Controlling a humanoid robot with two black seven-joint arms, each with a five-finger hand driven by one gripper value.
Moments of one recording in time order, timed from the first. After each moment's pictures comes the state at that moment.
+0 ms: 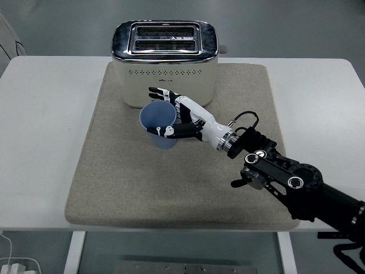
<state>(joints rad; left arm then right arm) 0.01 0.00 -0.06 -0.12 -0.04 -0.10 0.09 0.79 0.00 0.45 0.92 -0.78 0.05 0.38</state>
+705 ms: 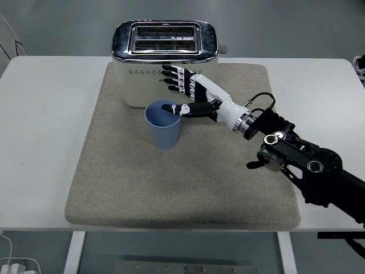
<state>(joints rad) 0.01 0.00 -0.06 -0.12 -0.04 -0.10 0.09 0.83 -0.08 0.54 0.92 -0.78 0.15 0.39</state>
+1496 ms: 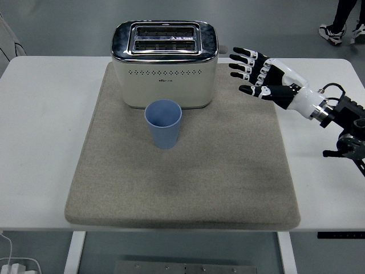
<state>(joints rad) 0.01 0.00 -0.06 -0.12 -0.04 -0.10 0.09 0.77 -0.36 0.74 0.88 -0.64 0.52 0.40</state>
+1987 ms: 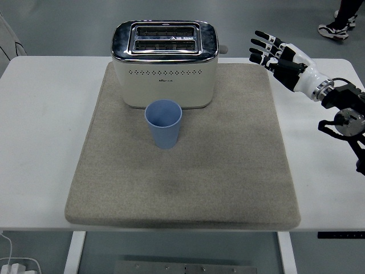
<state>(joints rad) 0.01 0.00 -0.06 -0.12 -0.04 -0.10 0.09 0.93 -0.26 0.73 0.62 -0.41 0.38 0.14</state>
